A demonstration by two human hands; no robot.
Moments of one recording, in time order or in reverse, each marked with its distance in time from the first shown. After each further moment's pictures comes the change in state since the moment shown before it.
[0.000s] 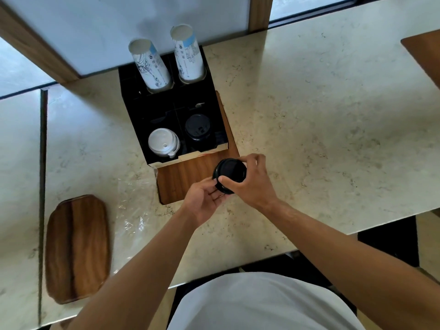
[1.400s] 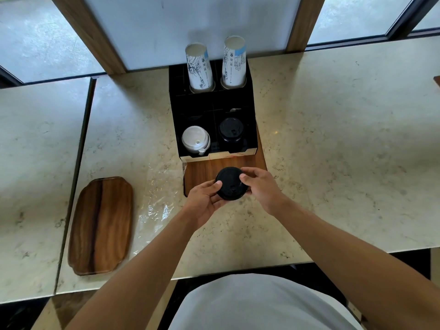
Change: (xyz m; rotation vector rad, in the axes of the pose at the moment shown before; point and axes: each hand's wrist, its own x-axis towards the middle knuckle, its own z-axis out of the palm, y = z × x) left_hand -0.031 0.013 -0.057 0.003 0.067 0.145; right_hand 0.009 -0.028 0.039 0.555 -0.232 0.363
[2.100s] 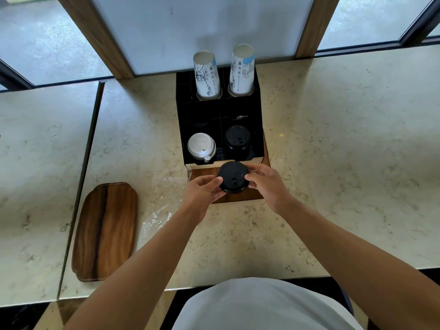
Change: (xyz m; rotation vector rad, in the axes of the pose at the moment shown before) left_hand 0.024 0.030 0.003 0.141 0.257 0.126; right_hand 0.020 -0.025 -0.003 -0.042 -0.030 -0.086
